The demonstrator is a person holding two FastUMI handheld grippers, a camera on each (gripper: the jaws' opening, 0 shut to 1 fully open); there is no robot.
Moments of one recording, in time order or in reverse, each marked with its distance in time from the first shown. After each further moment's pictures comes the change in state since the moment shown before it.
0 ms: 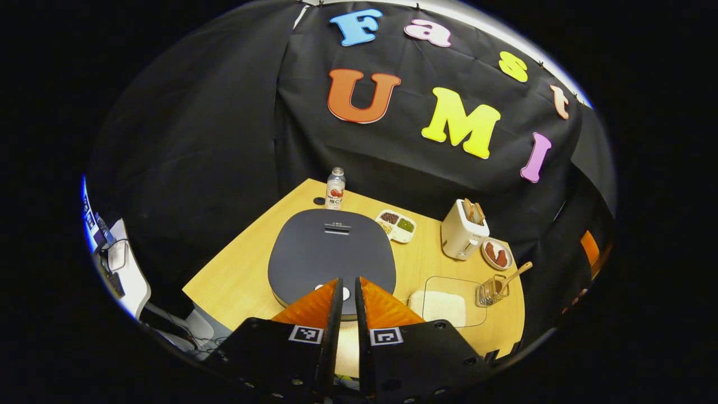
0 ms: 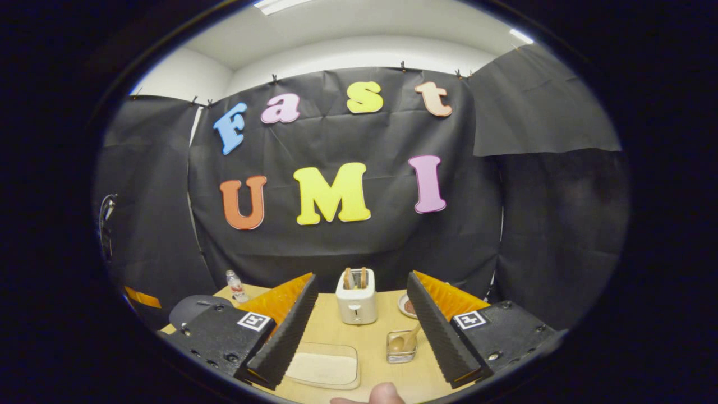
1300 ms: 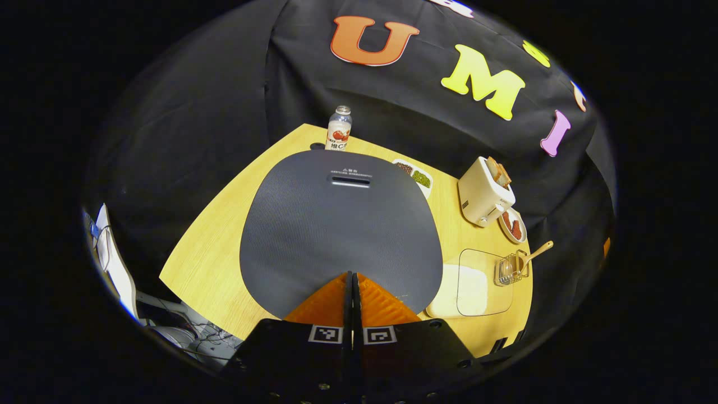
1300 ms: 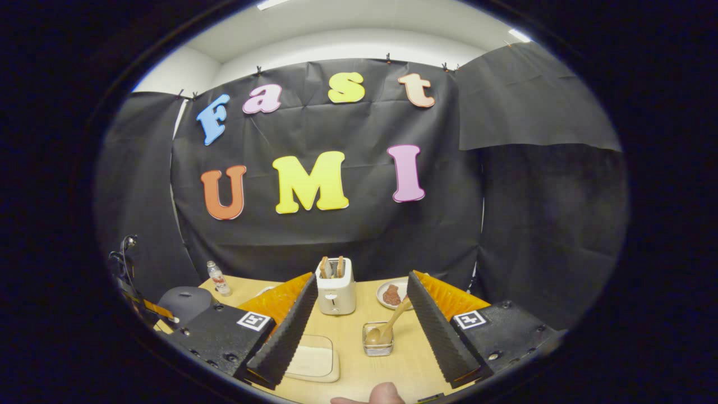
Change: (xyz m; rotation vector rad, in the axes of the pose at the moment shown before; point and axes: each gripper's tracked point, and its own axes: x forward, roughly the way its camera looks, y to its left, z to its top) left arm 0.074 0.028 -0.047 -0.065 0.228 -0.027; right arm -0.008 -0.034 -0.009 -0.002 0.049 -0.069
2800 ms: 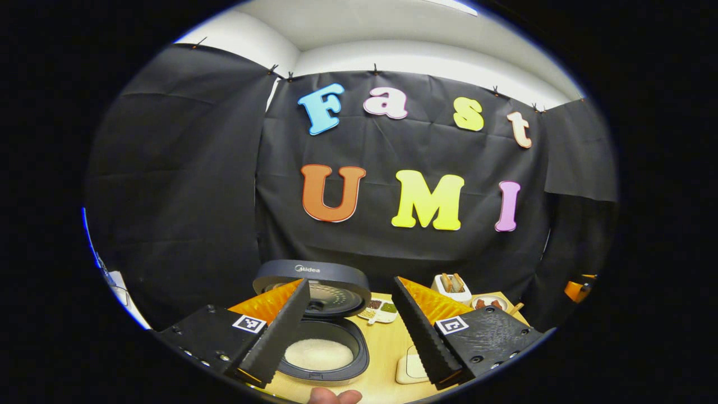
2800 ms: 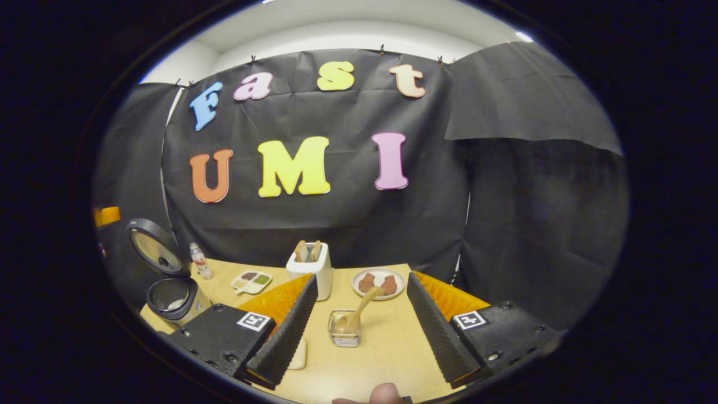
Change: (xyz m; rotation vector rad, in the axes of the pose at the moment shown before) left arm -0.166 -0.105 0.118 0.227 -0.769 -0.020; right arm 0.006 -0.065 -0.040 -0.028 0.102 -0.035
